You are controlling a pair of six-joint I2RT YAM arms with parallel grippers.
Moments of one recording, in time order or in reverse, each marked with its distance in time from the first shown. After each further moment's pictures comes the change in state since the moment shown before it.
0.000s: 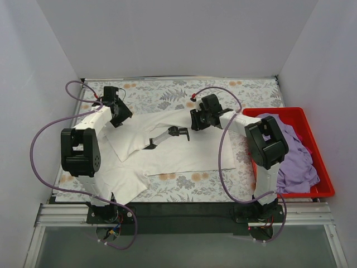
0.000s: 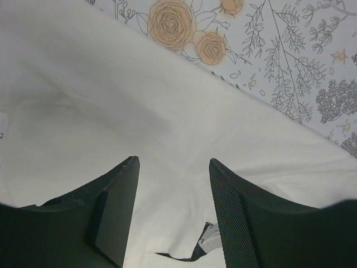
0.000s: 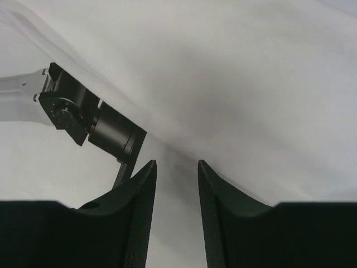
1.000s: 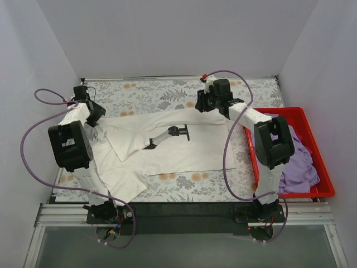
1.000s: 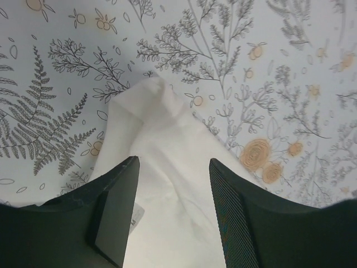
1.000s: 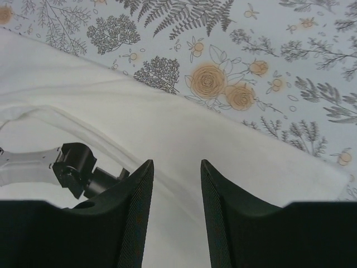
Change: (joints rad) left arm 0.290 0.152 0.114 -0.005 0.000 -0.037; right arm -0.129 -0.079 0.079 0.100 -0.048 -0.035
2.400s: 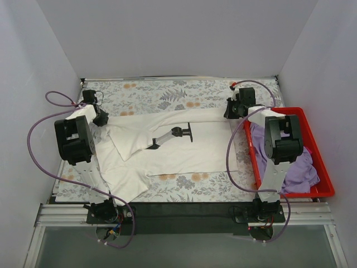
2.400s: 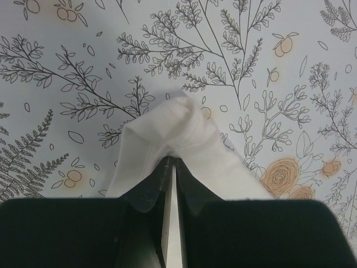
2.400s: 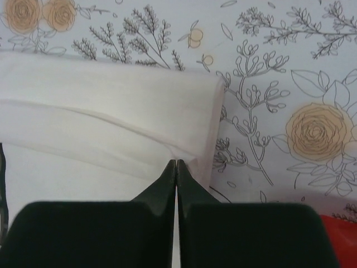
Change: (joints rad) left arm -0.043 0.082 -0.021 0.095 -0.048 0.013; right arm -0.230 0.091 -0.068 -0.058 0.040 0.090
